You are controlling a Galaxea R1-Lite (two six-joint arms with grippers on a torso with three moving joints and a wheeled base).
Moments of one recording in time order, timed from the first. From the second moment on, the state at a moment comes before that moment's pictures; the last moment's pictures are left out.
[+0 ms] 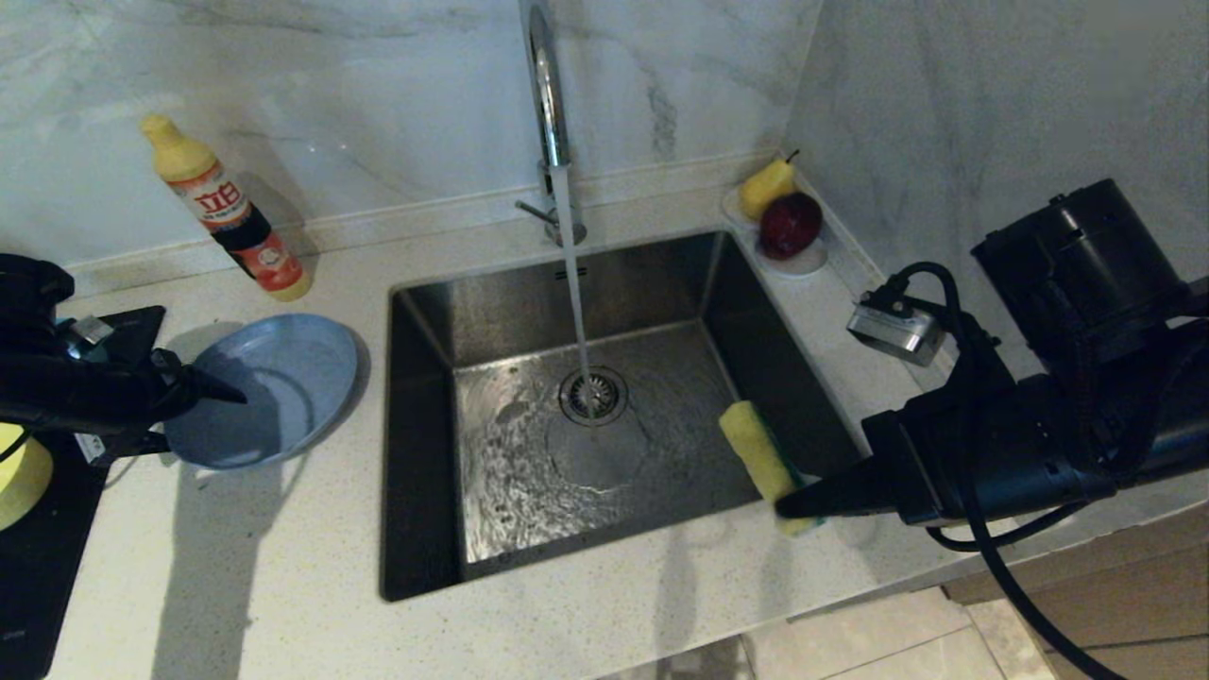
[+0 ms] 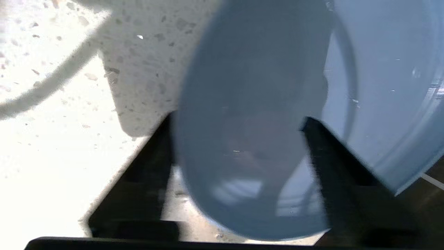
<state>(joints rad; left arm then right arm) 0.46 1.93 -1.45 0.36 -0.39 -0.41 0.58 1.55 -1.27 0.45 0.48 0.43</state>
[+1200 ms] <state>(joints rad) 0.44 1.74 -1.55 0.54 -0.51 -0.47 0.58 1.48 -1.26 0.47 0.47 0.43</state>
